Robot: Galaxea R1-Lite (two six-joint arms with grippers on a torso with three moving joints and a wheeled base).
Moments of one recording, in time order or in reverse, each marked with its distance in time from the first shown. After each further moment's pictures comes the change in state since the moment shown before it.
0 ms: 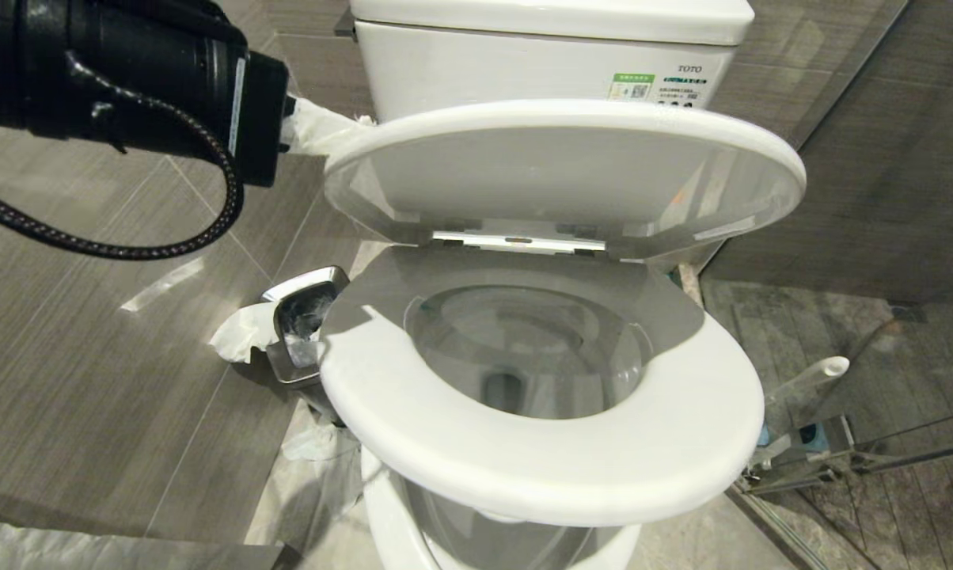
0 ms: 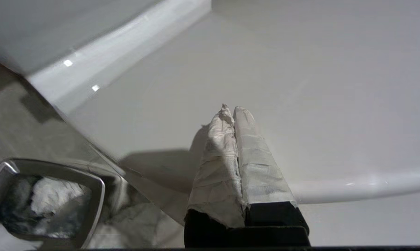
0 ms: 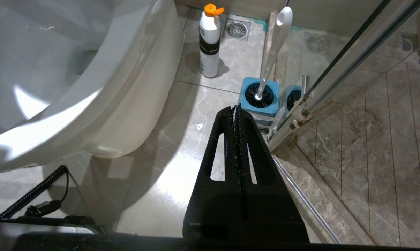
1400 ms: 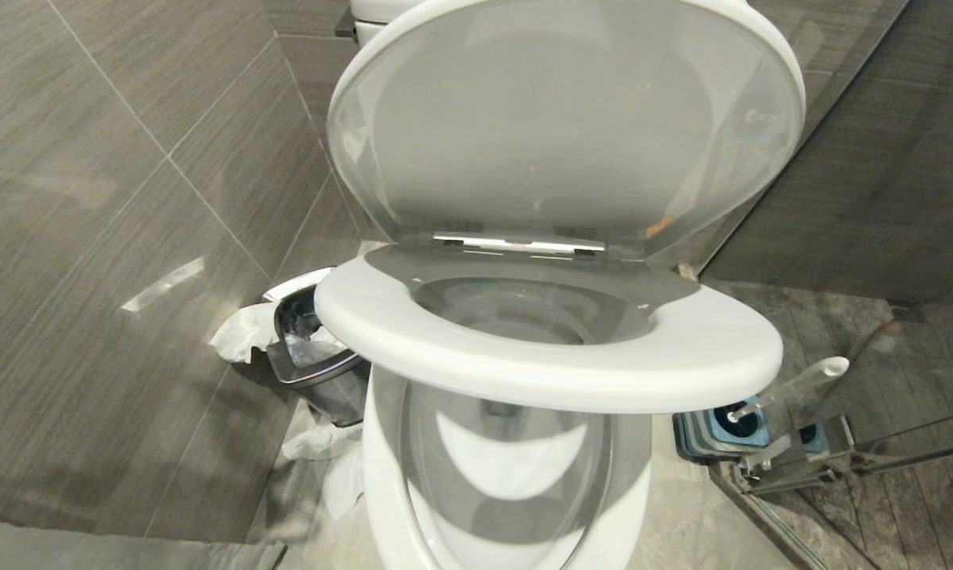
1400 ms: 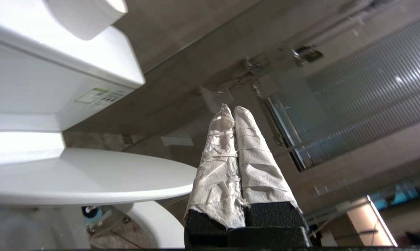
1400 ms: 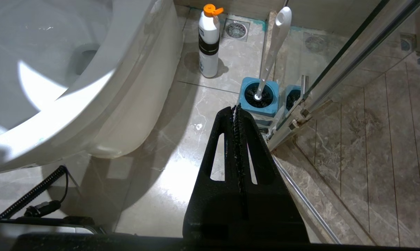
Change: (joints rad) left arm 0.509 -0.301 0.257 -0.905 -0.591 -1.313; right arm 0.000 0.000 0.000 0.000 0.000 0.000
